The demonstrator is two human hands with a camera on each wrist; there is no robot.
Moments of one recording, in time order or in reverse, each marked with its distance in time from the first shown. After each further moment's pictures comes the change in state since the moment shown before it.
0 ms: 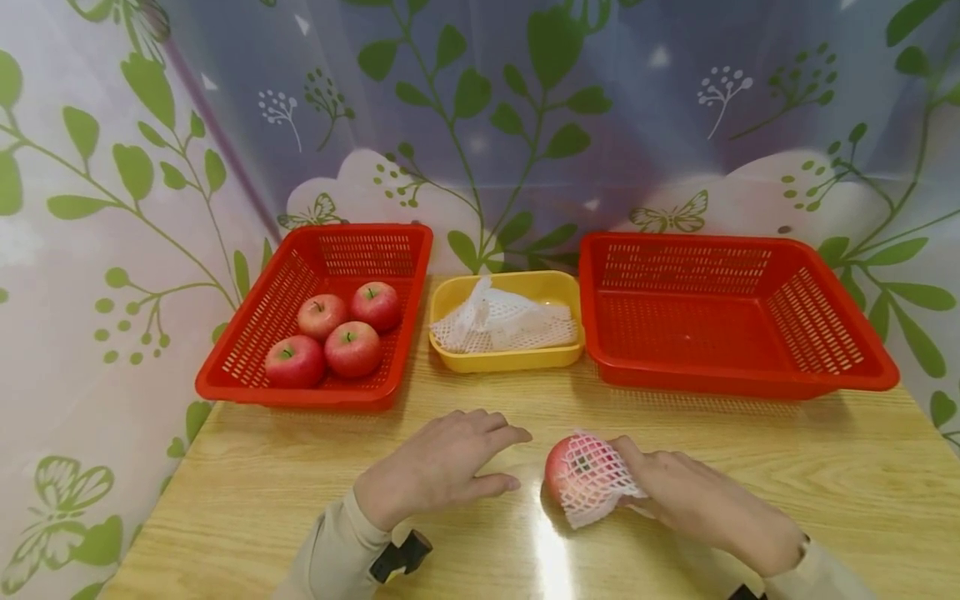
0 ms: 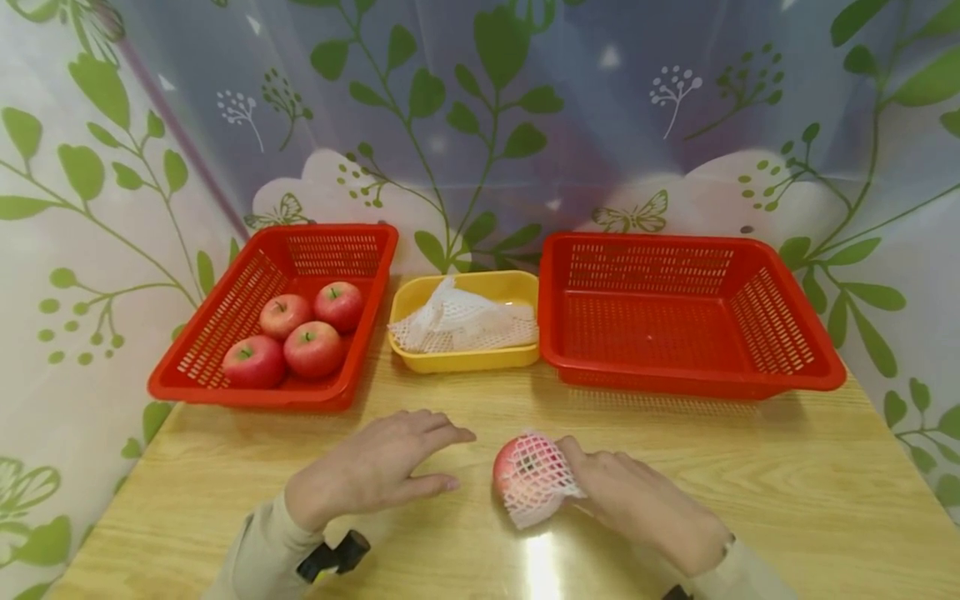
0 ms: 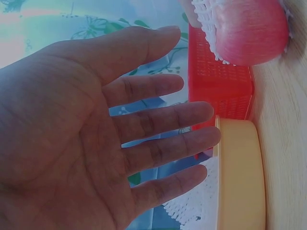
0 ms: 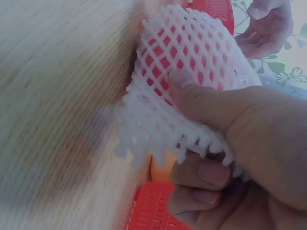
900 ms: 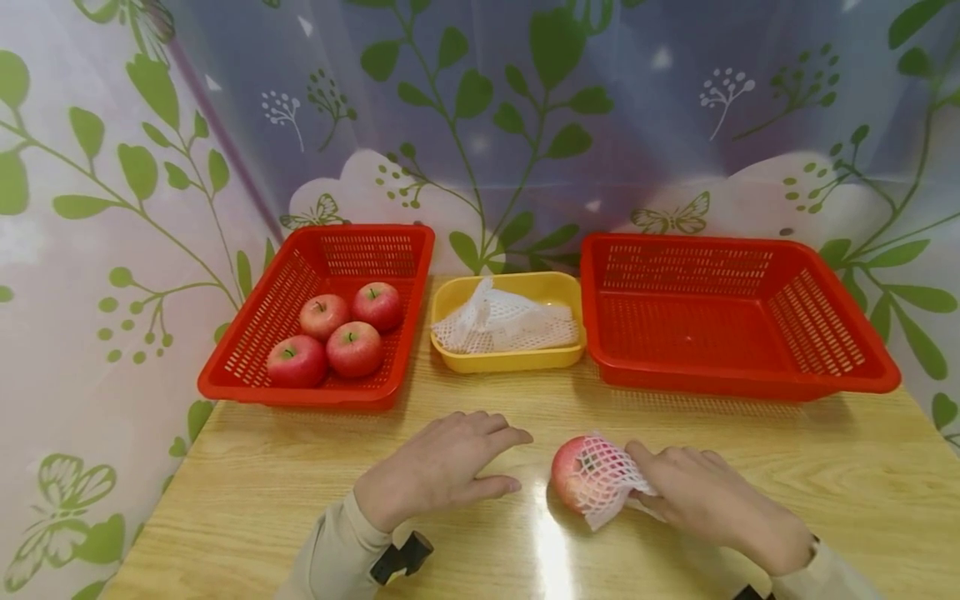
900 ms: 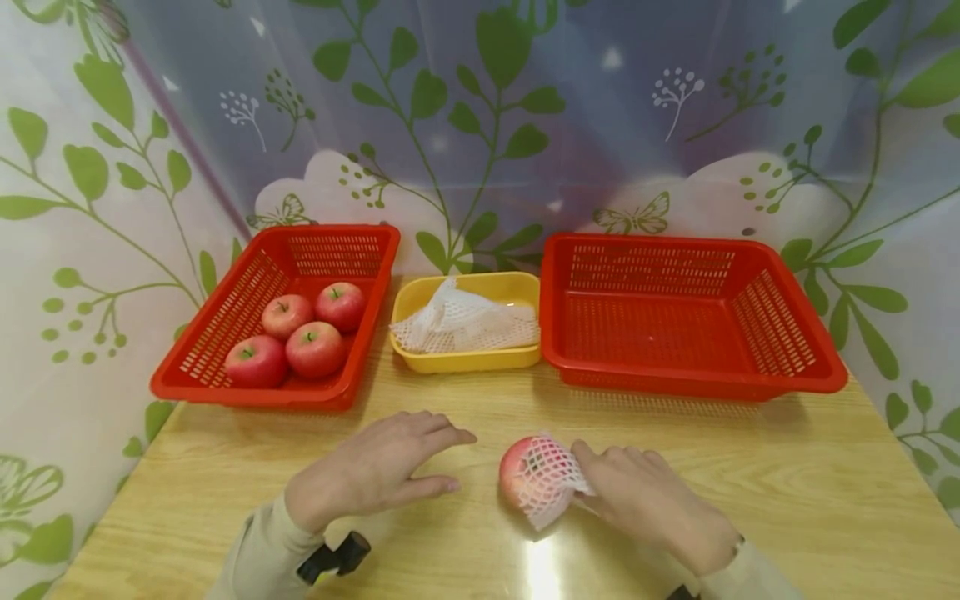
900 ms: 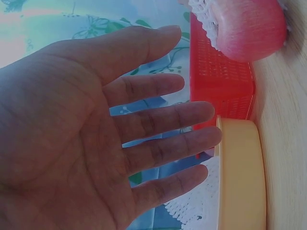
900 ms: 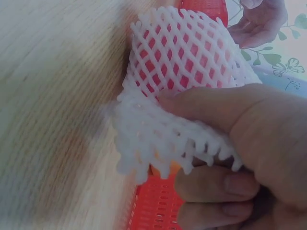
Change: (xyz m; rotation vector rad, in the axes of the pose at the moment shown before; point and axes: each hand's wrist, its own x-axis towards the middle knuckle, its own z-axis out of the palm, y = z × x) left_hand -0.002 0.001 -0.001 0.013 0.006 0.004; right_hand -0.002 -0.003 -0.005 -0.138 0.002 0.152
